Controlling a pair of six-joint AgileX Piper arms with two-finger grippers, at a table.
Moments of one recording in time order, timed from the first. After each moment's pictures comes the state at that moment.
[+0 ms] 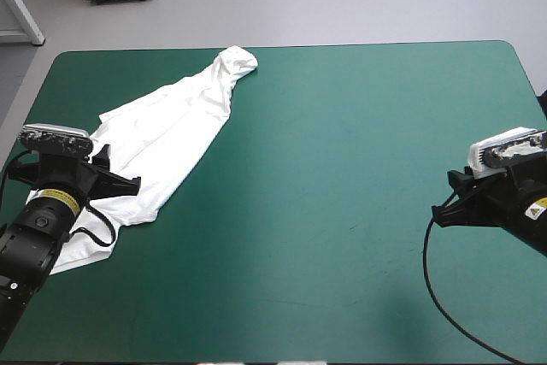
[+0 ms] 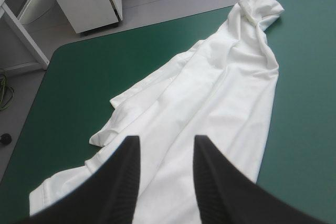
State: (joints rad) left arm -0.28 0.85 -0.84 0.55 0.54 -0.35; right arm -0.02 0.79 -1.02 0.30 0.92 -0.39
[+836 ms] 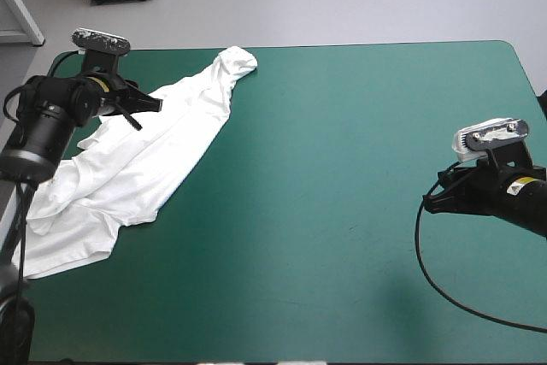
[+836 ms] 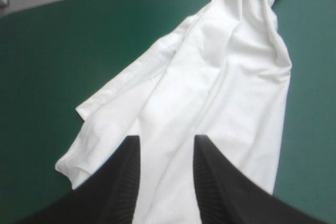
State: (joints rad) left arm -0.11 1.49 -1.50 0.13 0.80 0.08; right arm -0.02 0.92 -1.03 0.30 0.94 -0.39
